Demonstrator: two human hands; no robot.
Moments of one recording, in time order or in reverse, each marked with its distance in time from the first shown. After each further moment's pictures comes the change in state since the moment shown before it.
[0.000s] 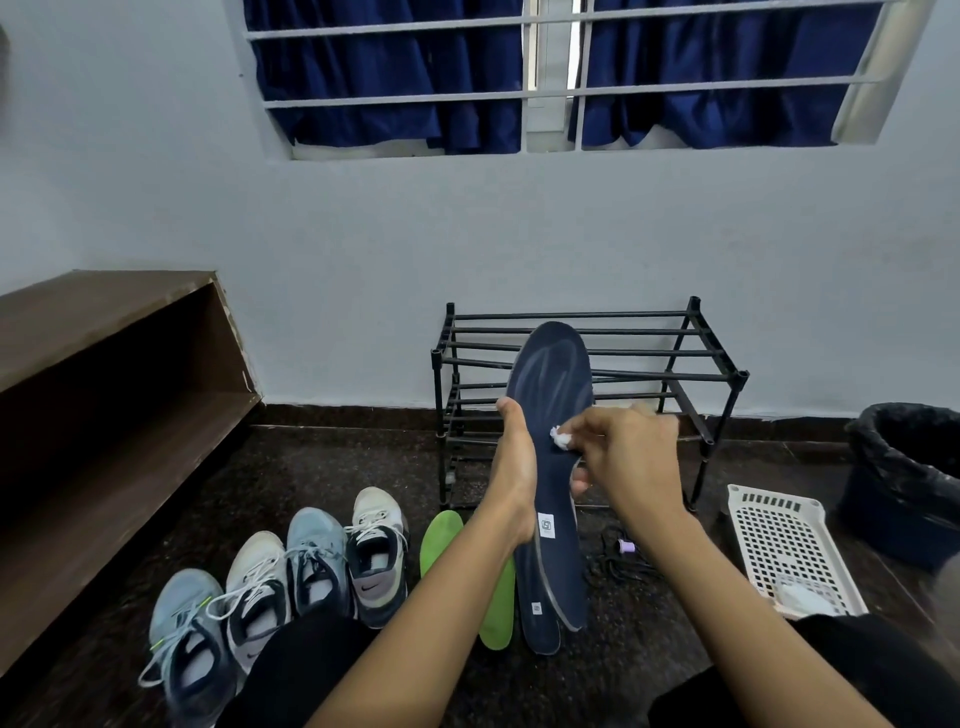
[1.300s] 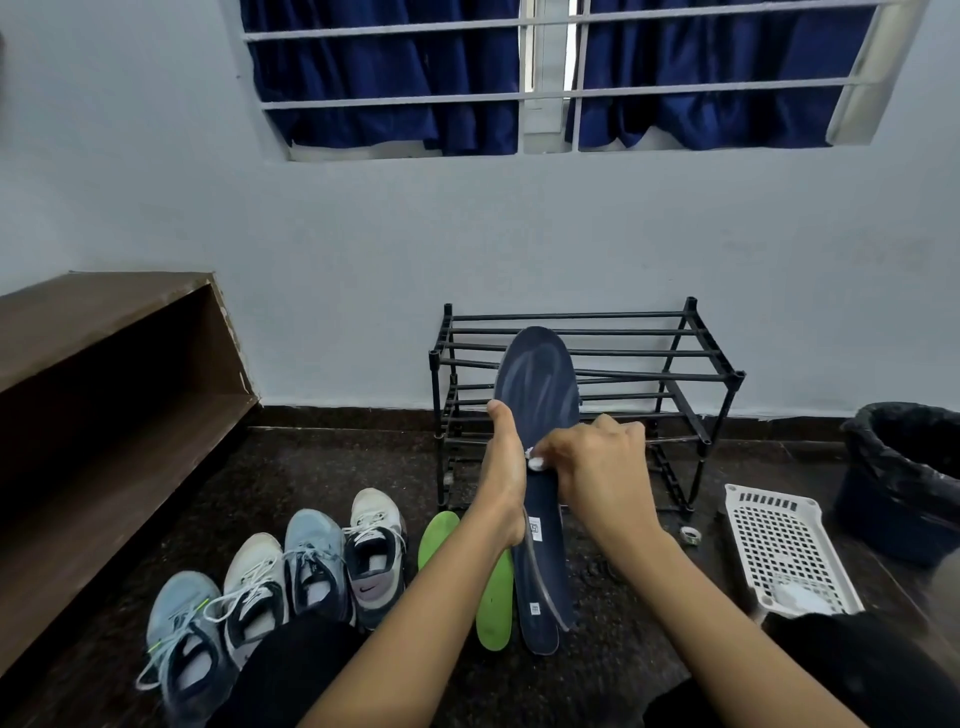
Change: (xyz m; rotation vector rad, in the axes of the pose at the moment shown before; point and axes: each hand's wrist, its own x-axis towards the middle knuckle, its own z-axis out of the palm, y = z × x) left_hand 0.013 -0.009 -0.012 0.064 0.143 -0.017; right_hand -0.017 -0.016 0.010 -0.203 0.102 -0.252
